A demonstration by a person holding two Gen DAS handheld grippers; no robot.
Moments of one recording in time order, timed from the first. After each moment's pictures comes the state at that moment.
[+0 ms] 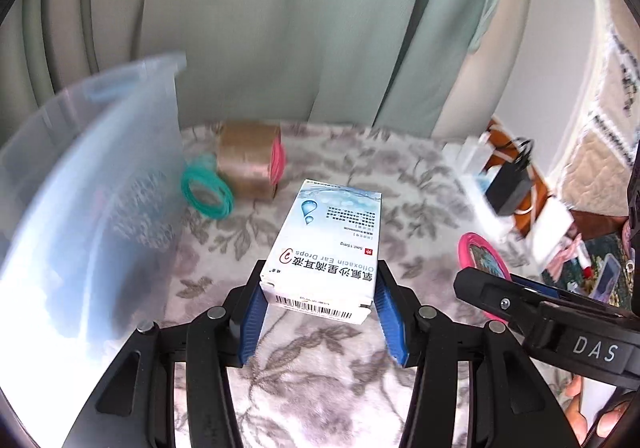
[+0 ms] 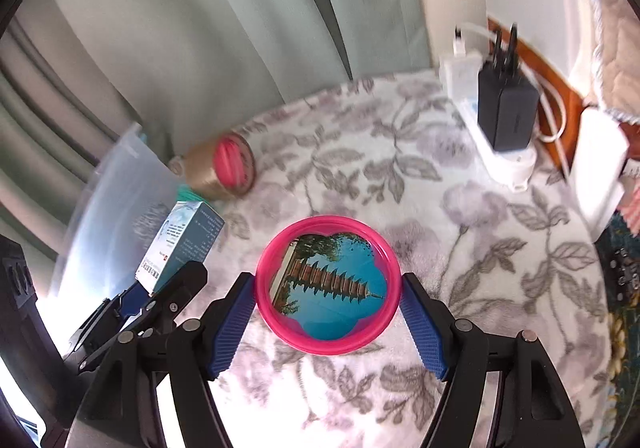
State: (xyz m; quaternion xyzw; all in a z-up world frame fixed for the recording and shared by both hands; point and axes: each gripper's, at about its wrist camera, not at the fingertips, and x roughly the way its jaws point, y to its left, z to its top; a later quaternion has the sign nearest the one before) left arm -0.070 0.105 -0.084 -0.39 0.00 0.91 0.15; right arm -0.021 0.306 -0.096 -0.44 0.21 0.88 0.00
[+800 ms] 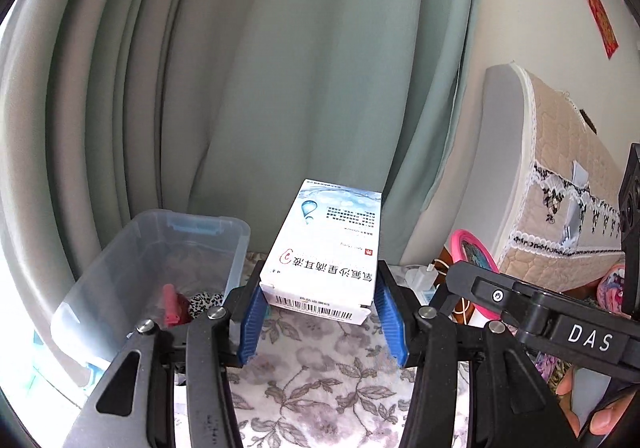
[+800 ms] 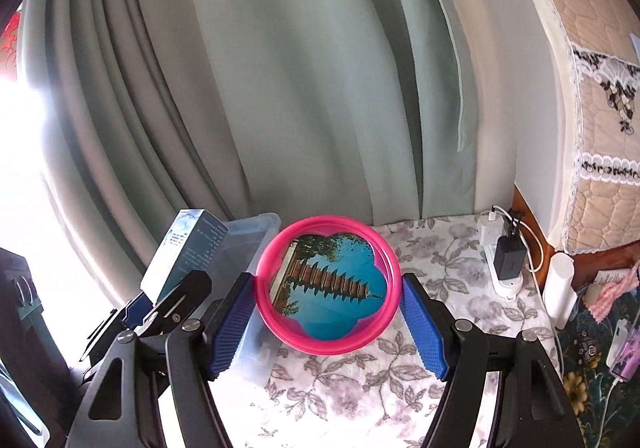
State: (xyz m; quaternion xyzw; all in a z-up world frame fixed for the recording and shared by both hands) left arm 0.023 0.046 0.053 -0.21 -0.06 0.97 0.14; right arm 0.059 0.228 0.070 -0.27 0.14 0.95 -0.05
